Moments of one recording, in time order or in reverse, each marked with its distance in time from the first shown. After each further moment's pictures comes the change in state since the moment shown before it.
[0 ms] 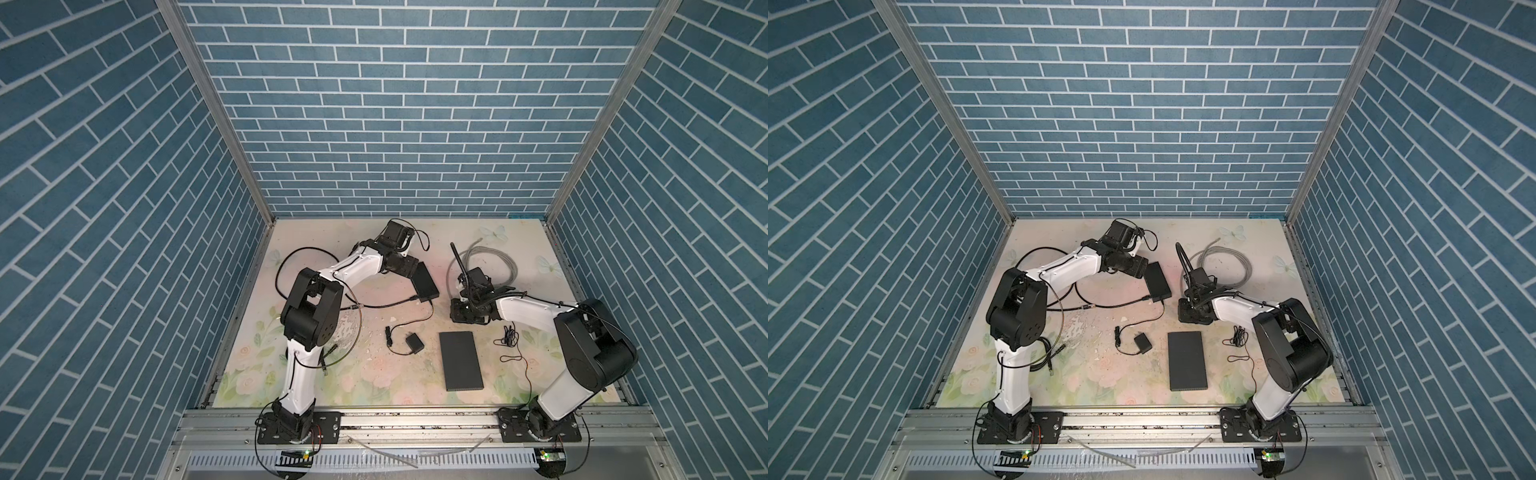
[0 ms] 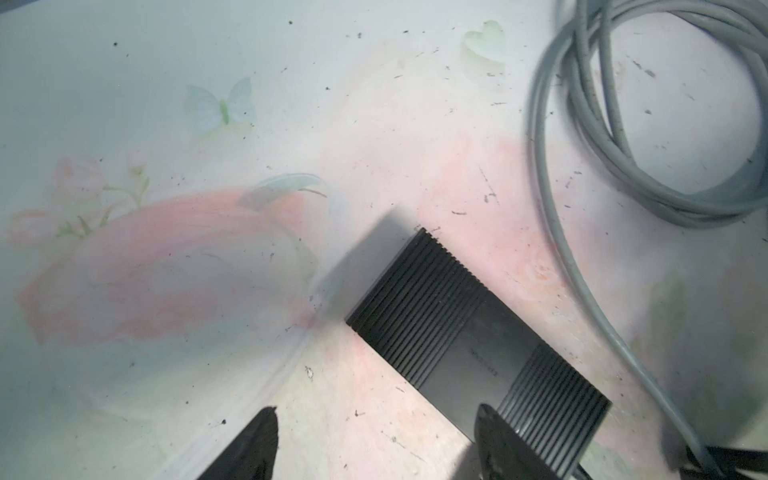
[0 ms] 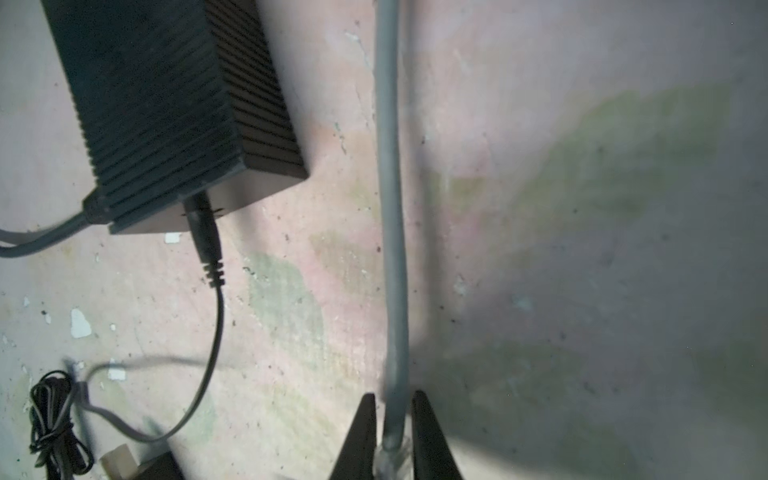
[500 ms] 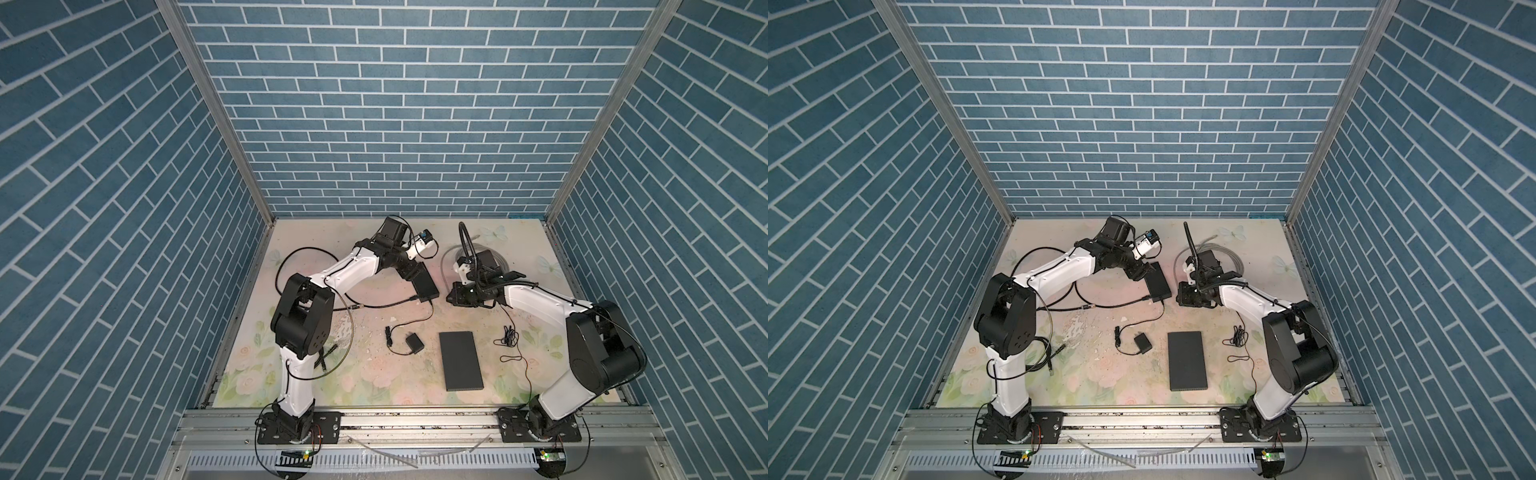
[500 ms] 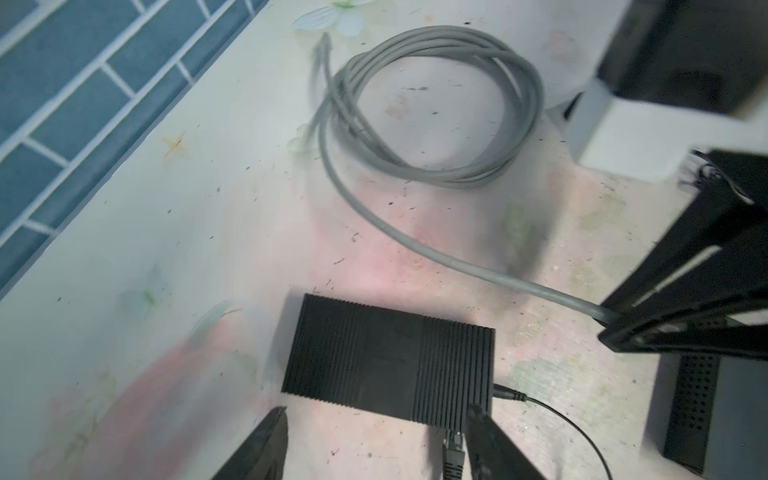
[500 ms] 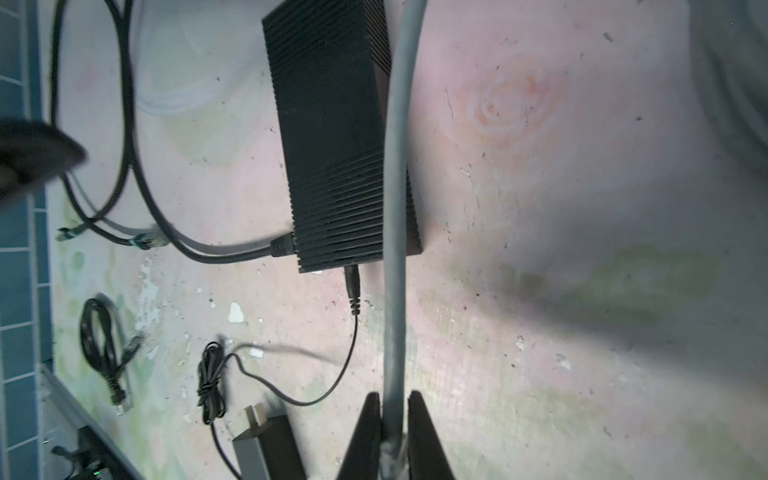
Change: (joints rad) left arm -0.020 -0.084 -0.047 0.065 0.247 0.467; right arm -0.104 -0.022 0.137 -0.043 -0.253 -0.092
